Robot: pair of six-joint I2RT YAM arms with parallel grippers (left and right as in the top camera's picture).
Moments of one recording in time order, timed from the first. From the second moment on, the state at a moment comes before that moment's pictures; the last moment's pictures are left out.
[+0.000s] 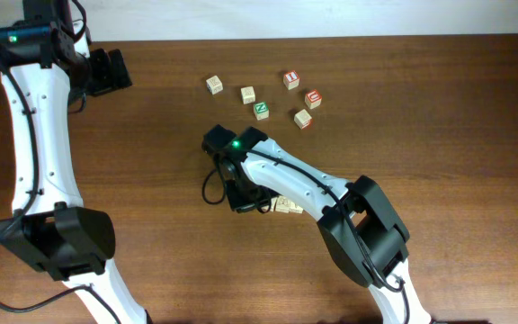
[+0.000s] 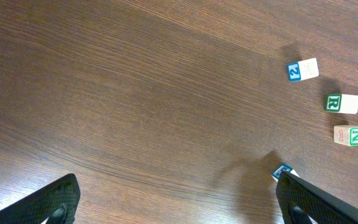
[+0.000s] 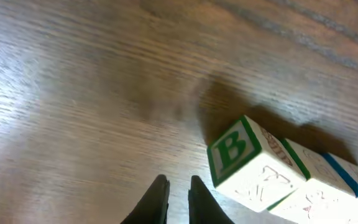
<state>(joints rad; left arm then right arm) 0.15 2.04 2.27 -1.38 0.02 -0.18 0.77 2.22 1.76 -1.18 -0.04 0.50</state>
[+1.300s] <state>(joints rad) -0.05 2.04 2.25 -1.45 0.03 -0.18 0.36 1.92 2.25 -1.61 -0.12 0.38</state>
